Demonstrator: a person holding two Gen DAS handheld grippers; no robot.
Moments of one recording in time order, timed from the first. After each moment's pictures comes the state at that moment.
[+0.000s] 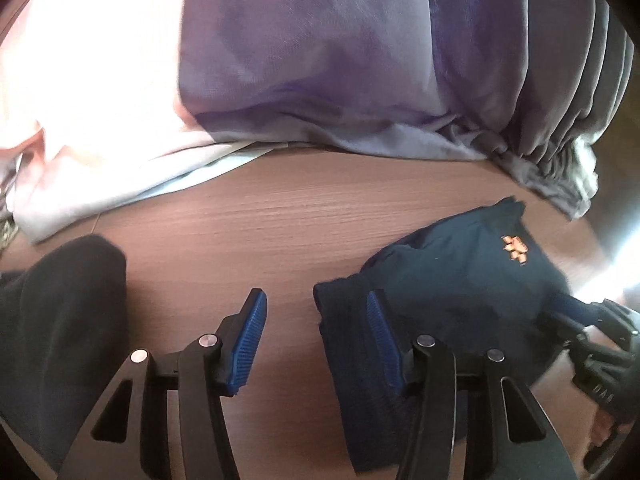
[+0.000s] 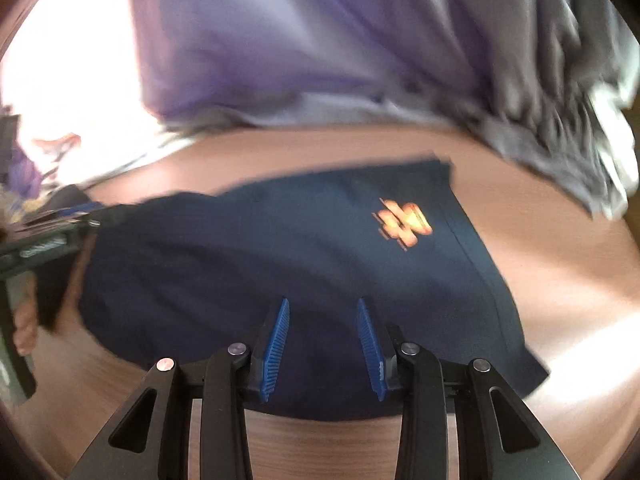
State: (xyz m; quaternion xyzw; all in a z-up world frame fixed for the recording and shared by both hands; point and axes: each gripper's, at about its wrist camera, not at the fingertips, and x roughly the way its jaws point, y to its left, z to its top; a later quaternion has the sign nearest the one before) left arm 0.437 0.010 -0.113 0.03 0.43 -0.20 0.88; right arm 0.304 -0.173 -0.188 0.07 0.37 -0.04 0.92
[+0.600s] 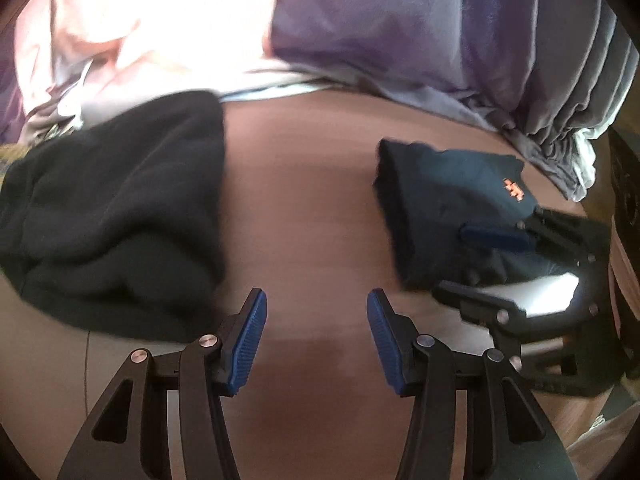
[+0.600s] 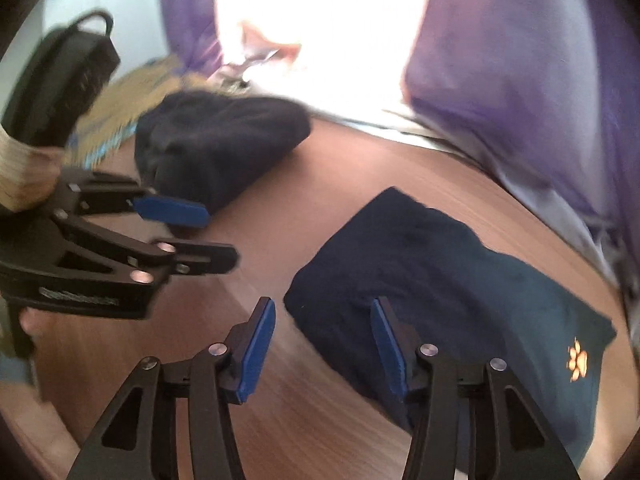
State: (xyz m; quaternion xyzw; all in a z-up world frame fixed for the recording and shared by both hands) left arm 0.334 0.096 -0.139 0.00 0.48 -0.15 0.87; right arm 0.321 -0.024 -0.175 -0.14 0.36 0.23 0.89
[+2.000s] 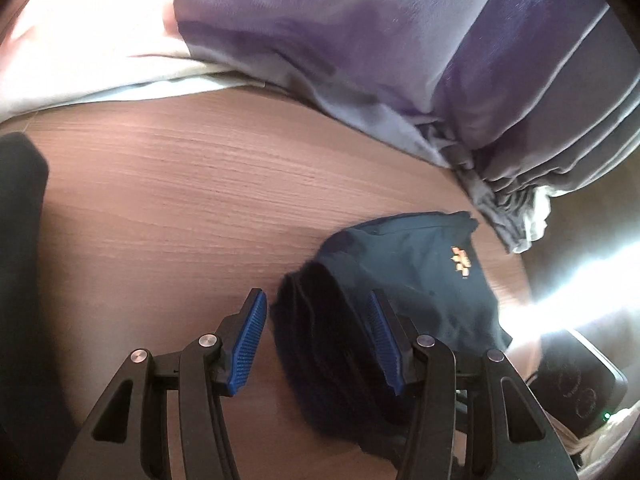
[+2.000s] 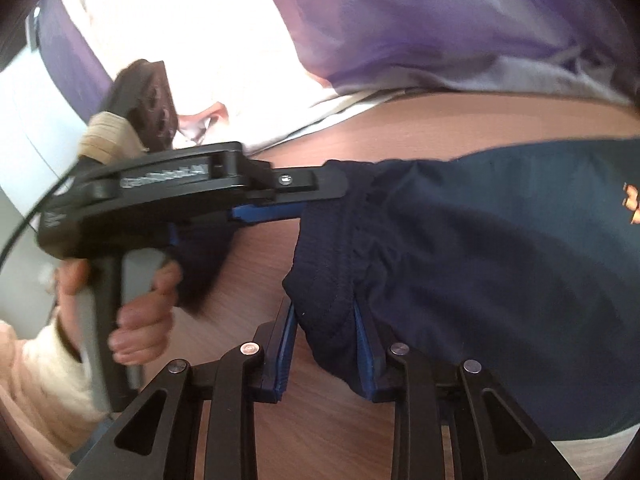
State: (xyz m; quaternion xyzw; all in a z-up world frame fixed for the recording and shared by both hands) left arm 0.459 0.018 -0.165 -0.10 0.52 -0.28 0.81; right arm 0.342 -0.100 -0.203 0.18 0.38 0.22 0.88
